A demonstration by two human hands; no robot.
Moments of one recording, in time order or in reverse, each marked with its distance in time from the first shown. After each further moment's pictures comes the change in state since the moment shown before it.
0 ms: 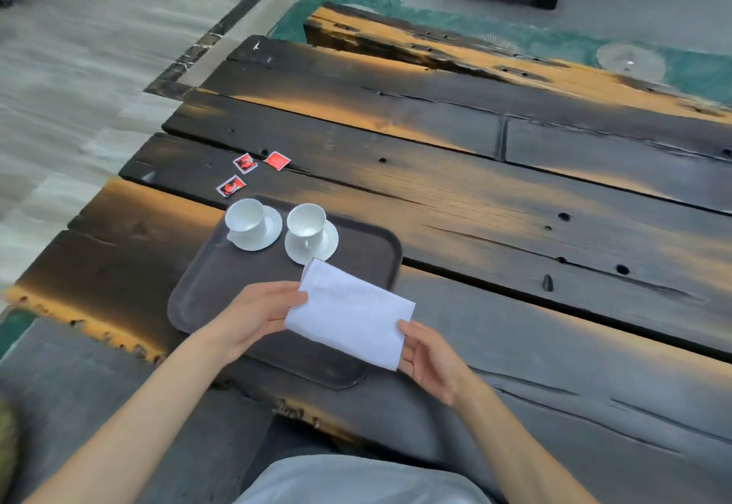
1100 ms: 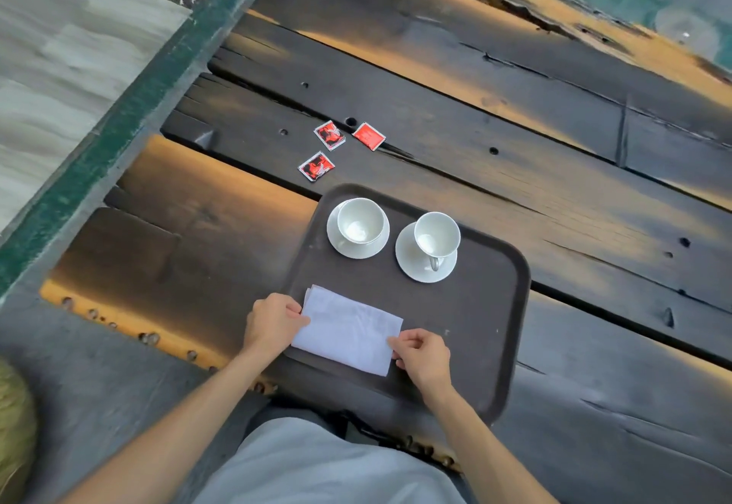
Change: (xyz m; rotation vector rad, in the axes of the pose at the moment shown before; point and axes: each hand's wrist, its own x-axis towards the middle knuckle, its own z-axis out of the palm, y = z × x) left_hand 0.077 -0.097 -0.246 0.680 0.383 -0.277; right_hand 0.198 0.108 0.176 -0.787 0.764 0.034
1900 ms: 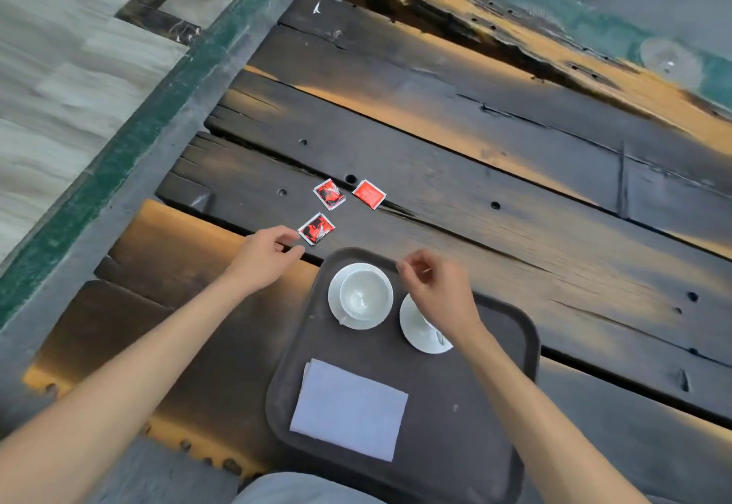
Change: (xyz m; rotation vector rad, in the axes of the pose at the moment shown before) left_hand 0.125 0.109 -0.149 -0.163 0.056 0.290; right_hand 0.029 -0.247 -0.043 -0.310 0.071 -0.592
